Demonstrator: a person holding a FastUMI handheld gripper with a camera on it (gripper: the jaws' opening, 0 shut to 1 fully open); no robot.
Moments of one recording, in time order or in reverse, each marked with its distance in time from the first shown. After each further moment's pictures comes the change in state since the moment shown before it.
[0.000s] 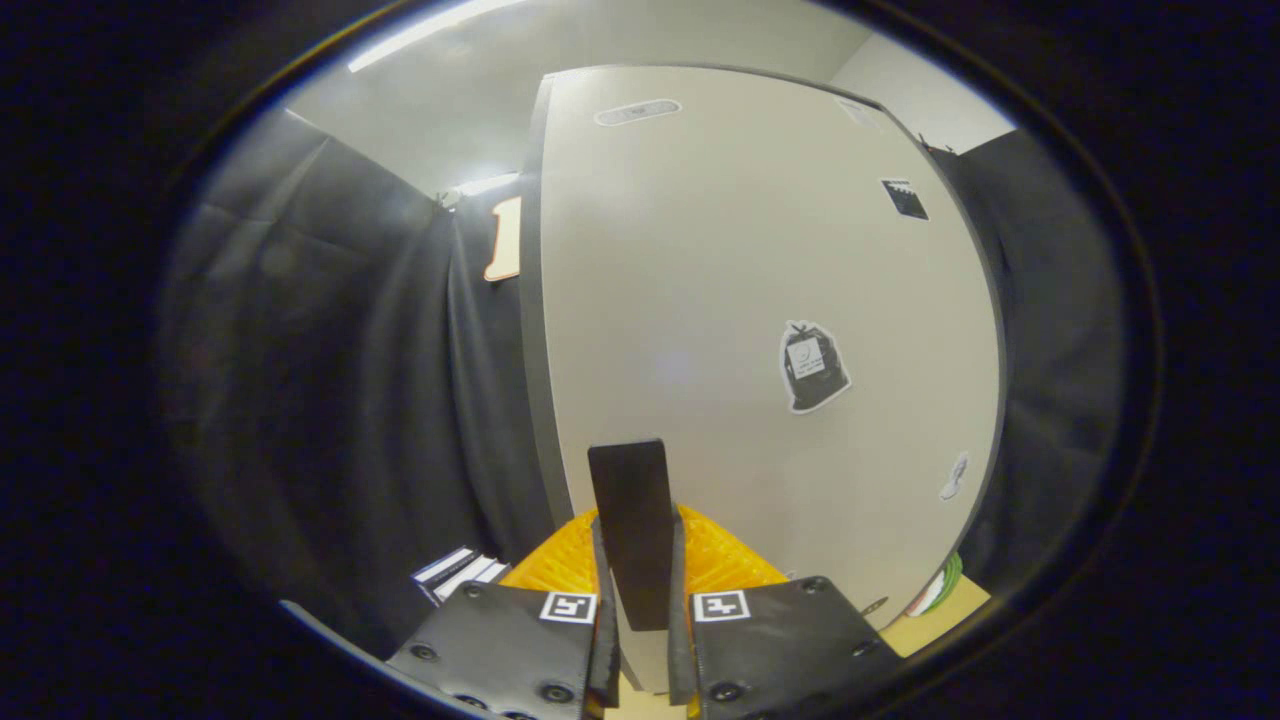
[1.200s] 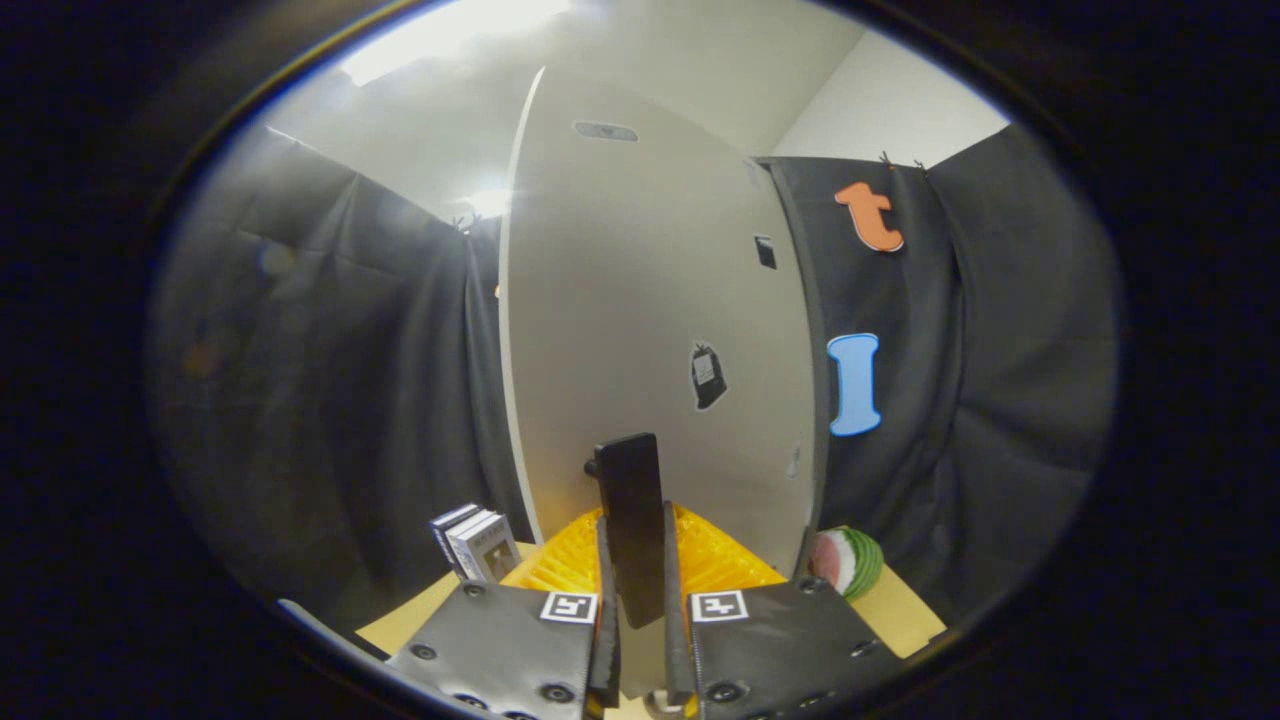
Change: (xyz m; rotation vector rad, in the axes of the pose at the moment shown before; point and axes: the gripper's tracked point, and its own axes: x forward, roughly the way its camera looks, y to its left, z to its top) arm -0.161 -0.101 0.024 -0.021 -0.007 0.020
